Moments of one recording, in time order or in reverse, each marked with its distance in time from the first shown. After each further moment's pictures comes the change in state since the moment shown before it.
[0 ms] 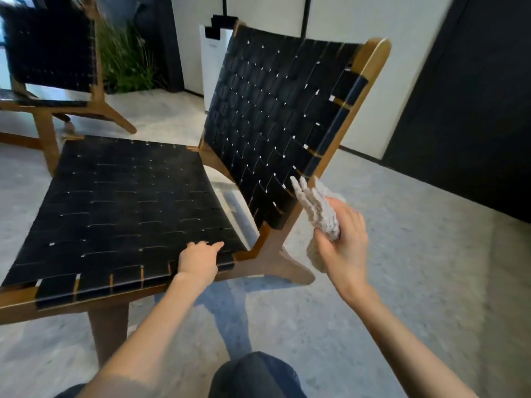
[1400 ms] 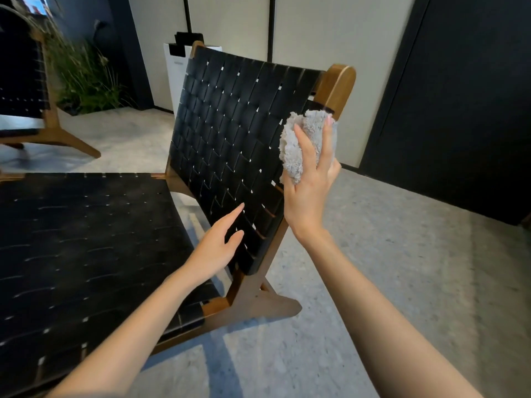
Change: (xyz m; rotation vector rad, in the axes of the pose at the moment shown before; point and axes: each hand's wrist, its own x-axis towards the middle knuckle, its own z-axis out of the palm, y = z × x) left_hand 0.087 0.063 -0.074 -1.039 0.217 0.421; right_hand 0.163 0.014 0.054 0.022 0.321 -0.062
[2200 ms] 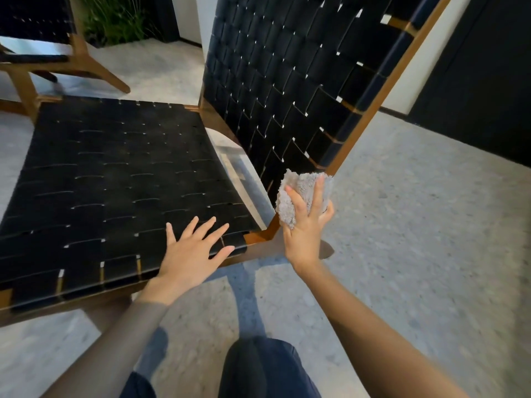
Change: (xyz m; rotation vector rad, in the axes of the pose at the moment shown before) left_hand -0.124 -0.097 -0.032 0.976 -0.274 -0.311; right_hand -0.221 0.037 0.051 -0.127 -0.334 0.161
